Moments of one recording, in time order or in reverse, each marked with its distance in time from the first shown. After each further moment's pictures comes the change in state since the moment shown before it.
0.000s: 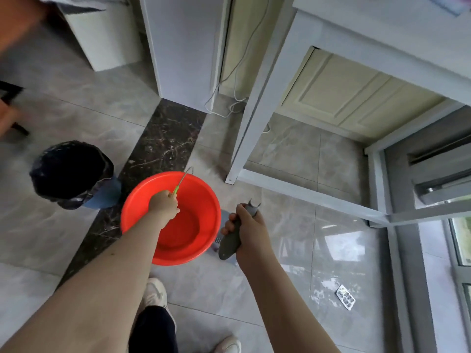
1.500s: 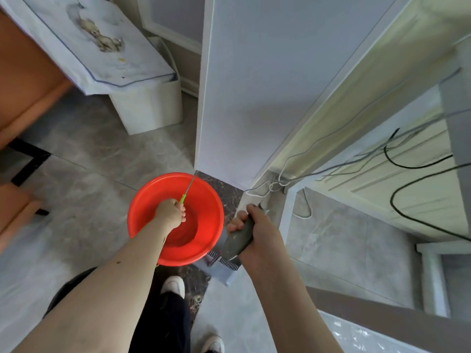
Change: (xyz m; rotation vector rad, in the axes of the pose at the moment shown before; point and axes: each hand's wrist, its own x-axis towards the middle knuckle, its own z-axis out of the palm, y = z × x) left_hand 0.371 0.263 -0.173 -0.098 -0.031 -0.012; right_hand 0.236 -0.180 0.420 0.289 -0.100 0.134
